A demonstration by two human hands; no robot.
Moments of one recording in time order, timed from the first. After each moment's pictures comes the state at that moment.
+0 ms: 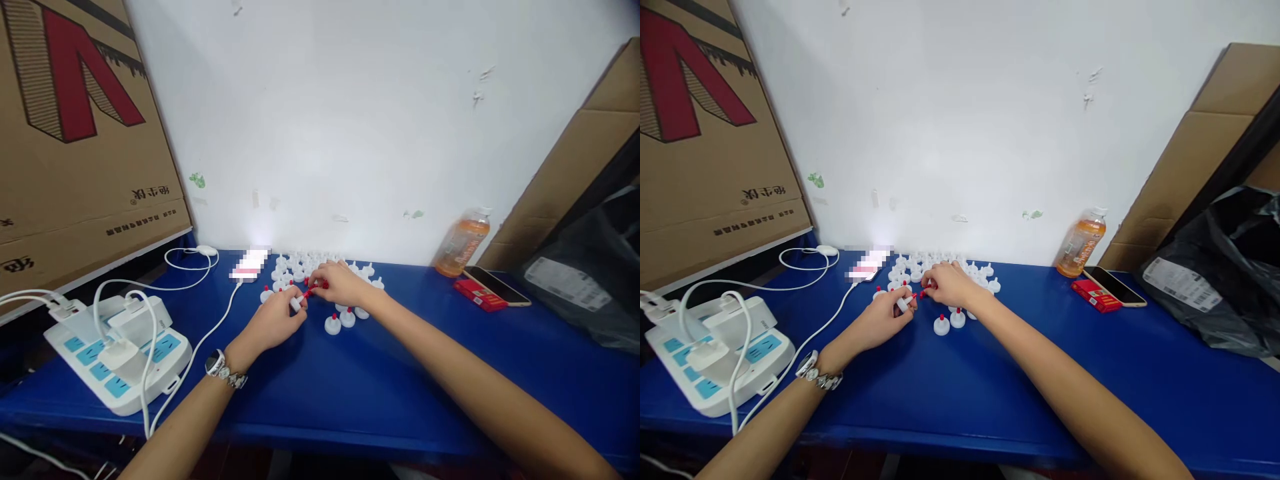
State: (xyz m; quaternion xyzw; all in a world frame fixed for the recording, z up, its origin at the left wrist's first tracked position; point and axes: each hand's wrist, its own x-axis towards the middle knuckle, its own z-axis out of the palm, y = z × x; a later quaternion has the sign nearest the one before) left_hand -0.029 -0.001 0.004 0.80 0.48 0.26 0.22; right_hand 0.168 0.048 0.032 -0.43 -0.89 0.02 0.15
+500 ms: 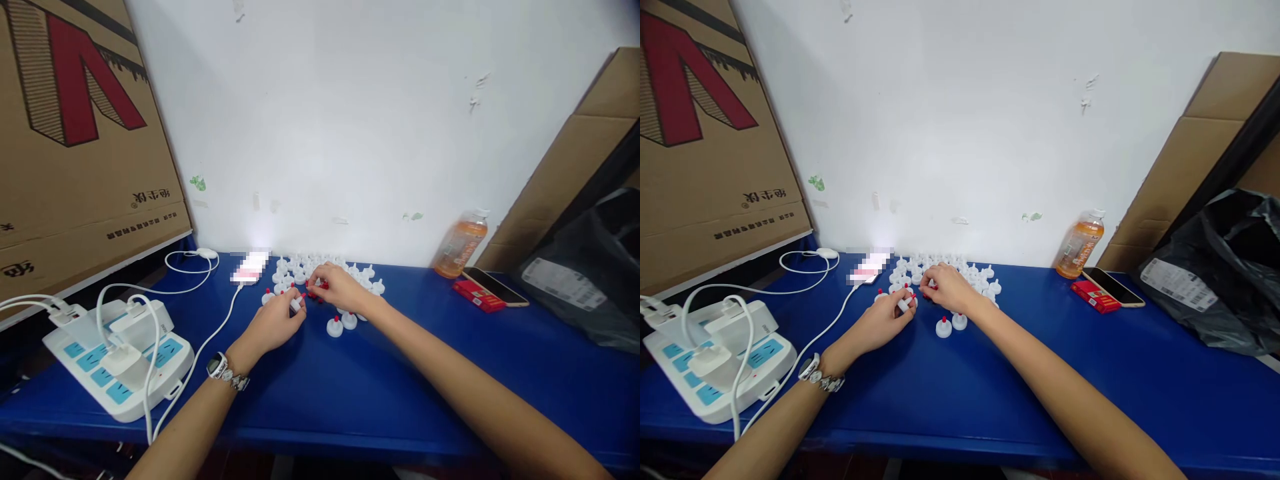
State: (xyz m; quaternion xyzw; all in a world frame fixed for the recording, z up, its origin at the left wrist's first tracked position) left_hand -0.036 0.002 0.001 0.80 0.51 0.23 0.19; right_hand 0.162 0.043 0.025 -0.41 -0.88 0.06 0.25
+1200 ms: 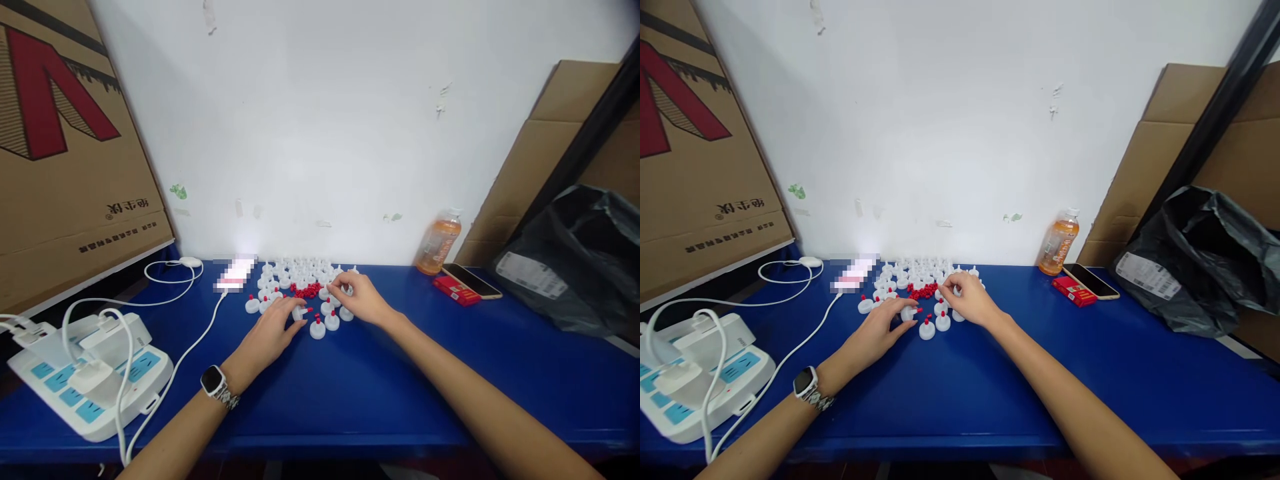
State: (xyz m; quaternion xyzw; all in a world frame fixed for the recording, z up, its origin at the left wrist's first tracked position) left_hand -0.016 -0.002 -0.018 0.85 0.41 0.29 0.15; right_hand 0.226 0.007 0.022 -0.48 -0.79 0.09 0.37
